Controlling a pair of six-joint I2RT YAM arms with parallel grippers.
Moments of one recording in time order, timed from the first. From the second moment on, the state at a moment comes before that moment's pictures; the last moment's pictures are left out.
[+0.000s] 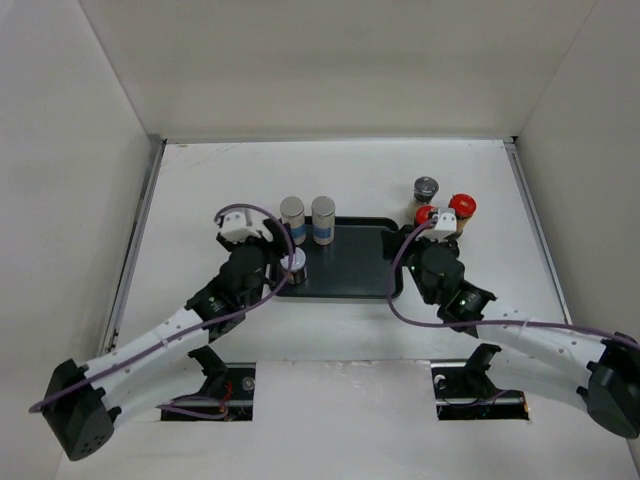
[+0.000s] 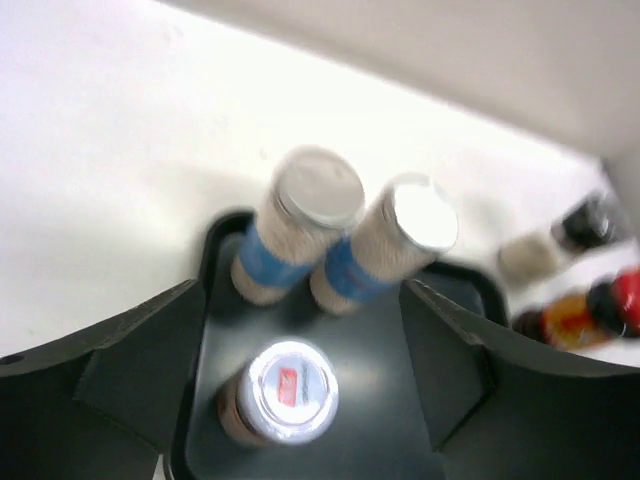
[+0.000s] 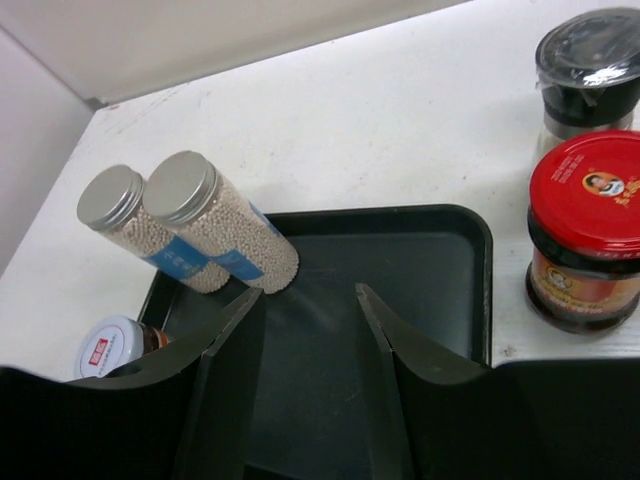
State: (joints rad) left arm -0.81 0.87 0.53 0.16 -0.72 -0.54; right arm 0.82 0.98 0.48 0.37 0.57 0.48
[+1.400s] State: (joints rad) left arm -0.49 0.86 0.21 0.62 -0.55 -0.64; right arm 0.40 1.40 0.84 -0.02 0.52 0.37
